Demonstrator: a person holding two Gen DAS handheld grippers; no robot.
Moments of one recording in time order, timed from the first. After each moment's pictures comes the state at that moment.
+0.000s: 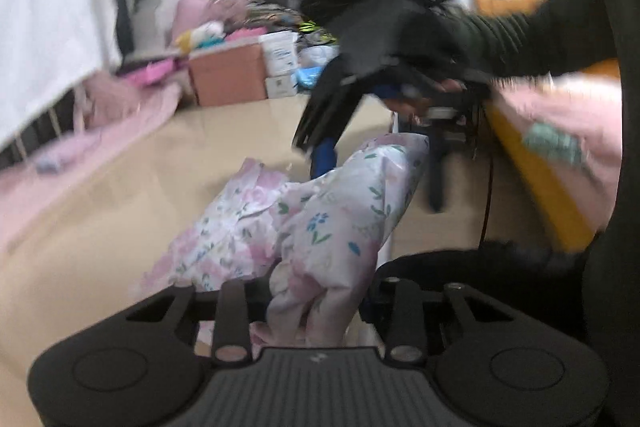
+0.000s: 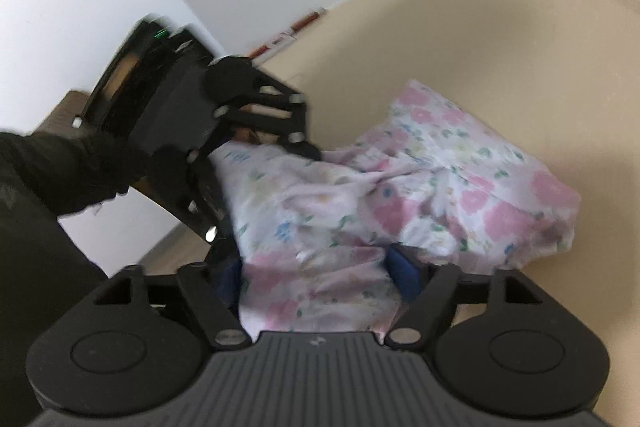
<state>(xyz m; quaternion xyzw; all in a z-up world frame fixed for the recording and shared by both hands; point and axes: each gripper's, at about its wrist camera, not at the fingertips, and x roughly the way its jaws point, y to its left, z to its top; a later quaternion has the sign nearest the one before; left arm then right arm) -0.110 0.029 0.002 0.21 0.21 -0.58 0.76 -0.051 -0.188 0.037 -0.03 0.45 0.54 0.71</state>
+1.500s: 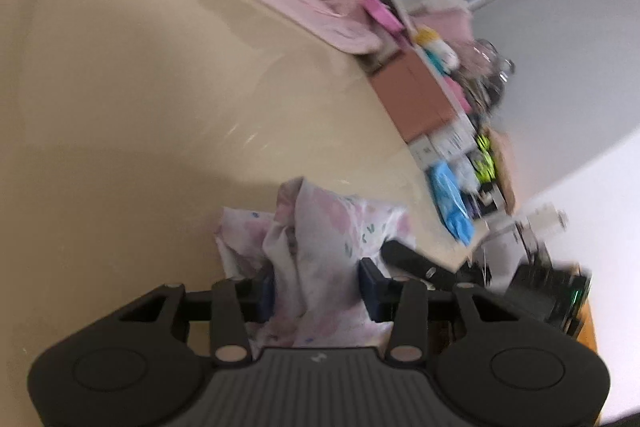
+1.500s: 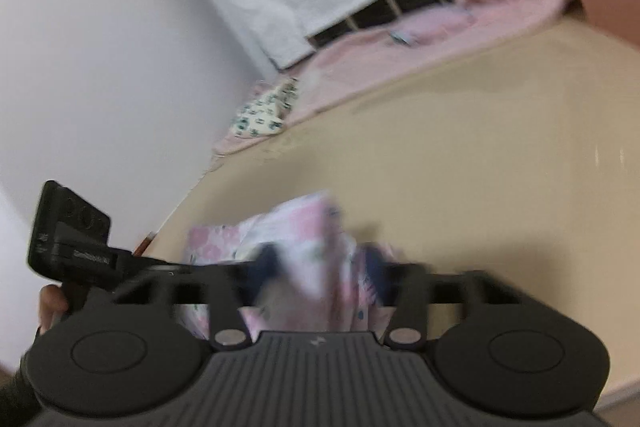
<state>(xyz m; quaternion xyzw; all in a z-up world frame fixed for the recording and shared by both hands) -0.010 0.057 -0.001 -0.23 0.48 -0.38 0.75 -0.104 -0.249 0.010 0.24 0.30 0.19 0.90</state>
